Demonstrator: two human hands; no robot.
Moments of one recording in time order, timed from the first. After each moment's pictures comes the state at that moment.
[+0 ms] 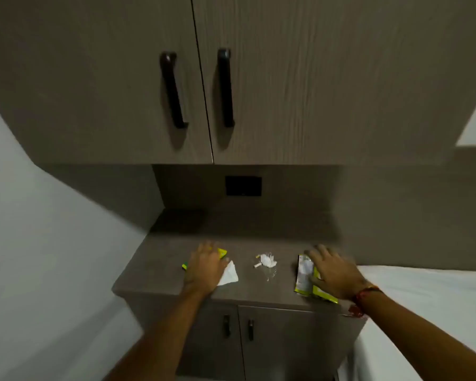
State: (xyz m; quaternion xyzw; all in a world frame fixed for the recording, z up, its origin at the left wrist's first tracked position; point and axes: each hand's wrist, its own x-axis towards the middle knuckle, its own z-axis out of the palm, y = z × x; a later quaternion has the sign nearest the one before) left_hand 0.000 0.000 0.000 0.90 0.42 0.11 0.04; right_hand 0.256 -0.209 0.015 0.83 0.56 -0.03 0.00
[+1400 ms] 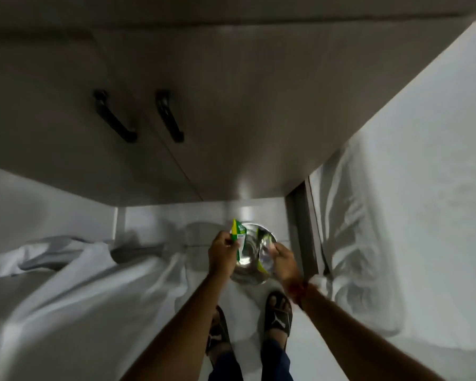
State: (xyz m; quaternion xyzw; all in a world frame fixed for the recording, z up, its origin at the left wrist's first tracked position) left_hand 0.000 -0.237 -0.559 0.62 0.58 0.00 0.53; right_hand 0.097 -0.362 -0.542 0.74 -0.05 -0.49 -0.46
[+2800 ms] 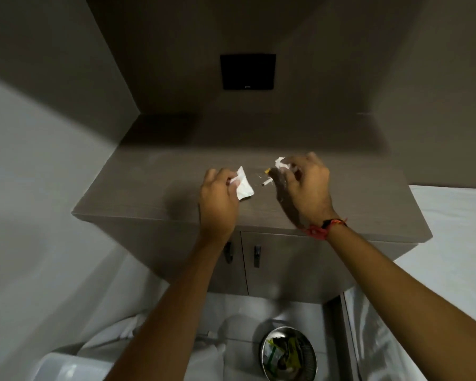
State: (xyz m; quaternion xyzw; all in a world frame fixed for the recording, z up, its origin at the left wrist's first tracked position) left_hand 0.046 0.000 -0.114 0.79 0.45 0.37 0.20; right_hand 0.217 -0.086 -0.107 0.77 0.46 0.02 -0.44
